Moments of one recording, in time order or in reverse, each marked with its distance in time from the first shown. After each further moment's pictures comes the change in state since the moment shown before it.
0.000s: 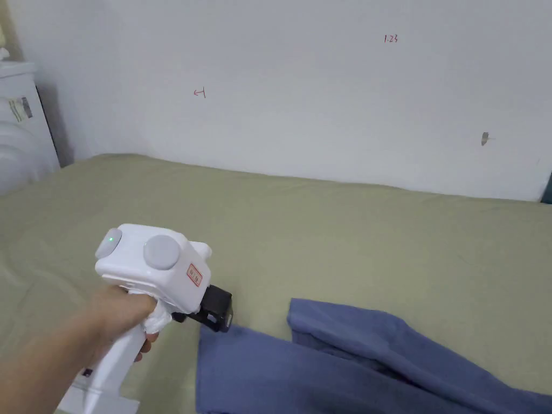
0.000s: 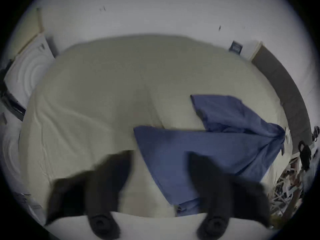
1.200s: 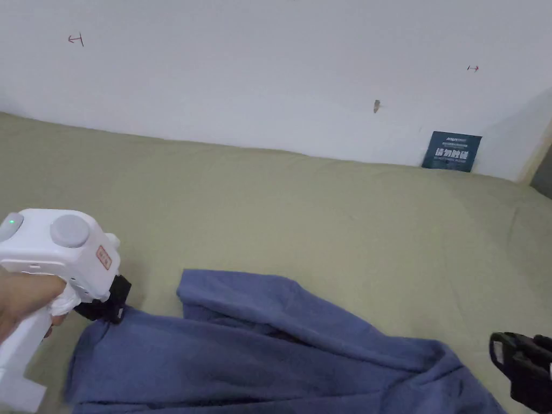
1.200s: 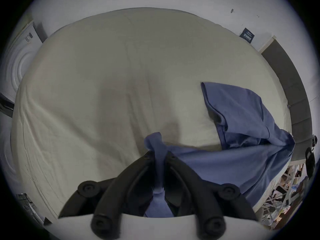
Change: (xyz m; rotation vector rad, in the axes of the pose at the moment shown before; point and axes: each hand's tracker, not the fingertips) left arm 0.024 0.017 -0.069 -0.096 -0.017 0.050; right arm 0.034 0.044 -0.031 -0.170 0.005 -0.062
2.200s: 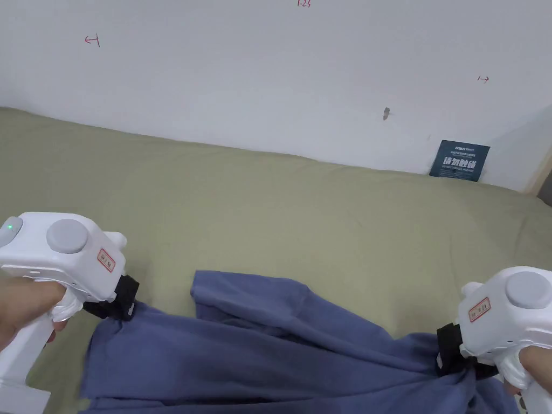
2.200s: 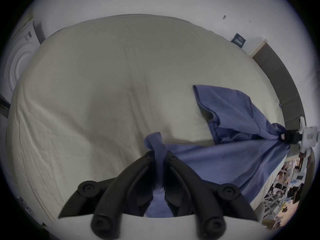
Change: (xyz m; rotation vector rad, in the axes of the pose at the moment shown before) left arm -0.009 -0.018 0.018 0.080 -0.076 -0.033; right arm 0.002 0.044 -0.146 -0.675 -0.055 -0.174
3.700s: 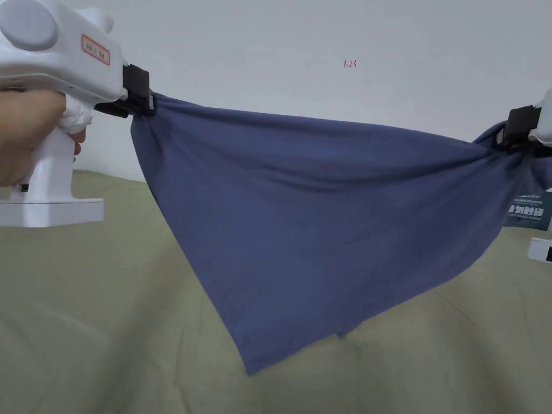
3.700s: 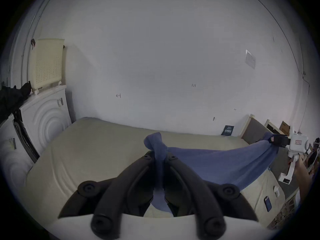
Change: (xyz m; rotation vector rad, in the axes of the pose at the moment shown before) left arm -0.007 0.123 0.268 0.787 0.085 0.044; right arm -0.049 0.195 0.181 0.828 0.184 0.035
